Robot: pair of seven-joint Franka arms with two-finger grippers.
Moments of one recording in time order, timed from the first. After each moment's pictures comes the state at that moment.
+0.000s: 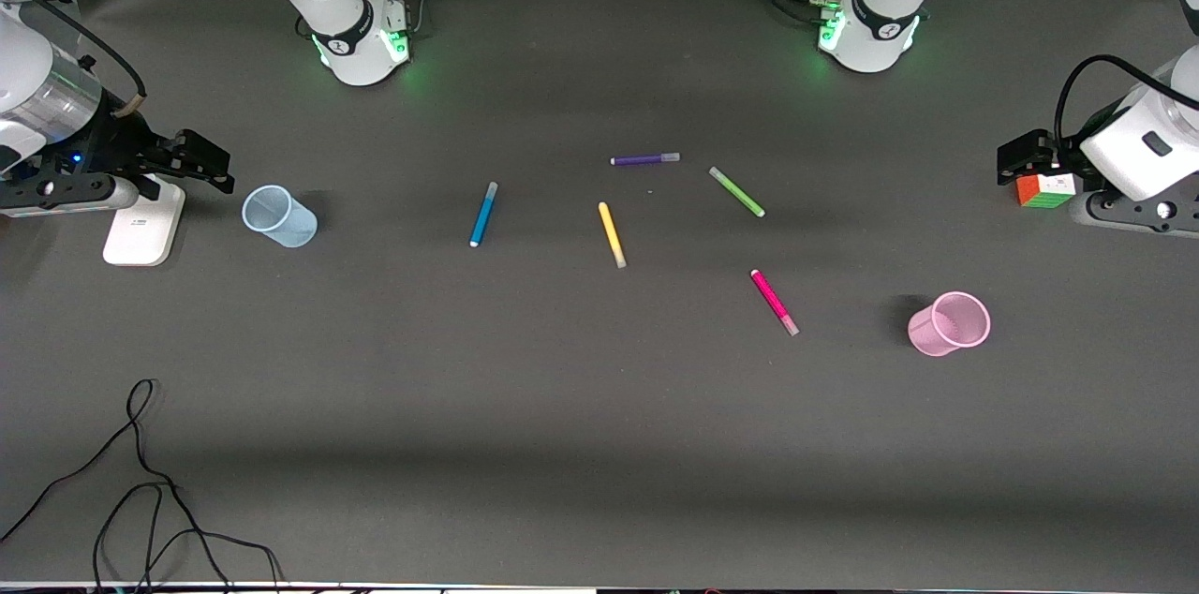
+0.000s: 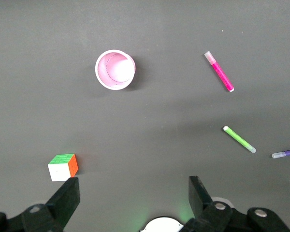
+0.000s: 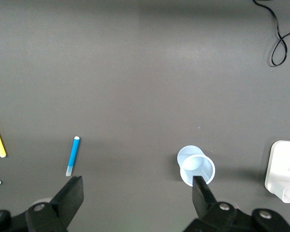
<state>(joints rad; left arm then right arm) -0.08 0.03 0.02 -1.63 0.02 1.50 0.10 0.24 -0.12 -0.16 -1.81 -0.01 1.69 0.04</state>
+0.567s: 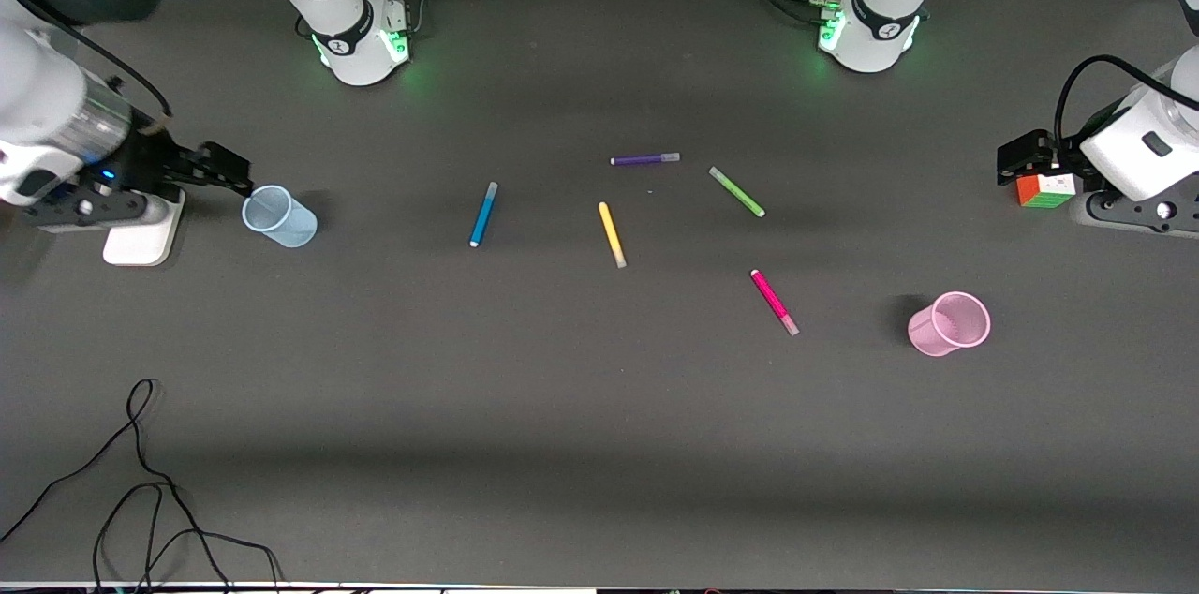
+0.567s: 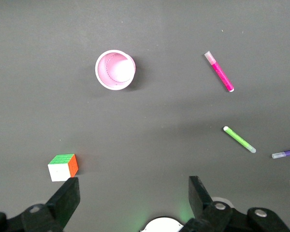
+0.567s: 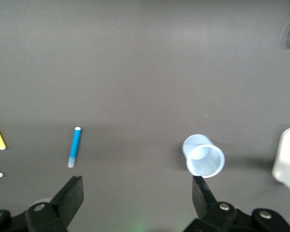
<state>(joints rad) -0.08 0.03 0.02 -1.63 0.02 1.50 0.10 0.24 -0.04 -0.14 -1.80 0.03 1.65 0.09</state>
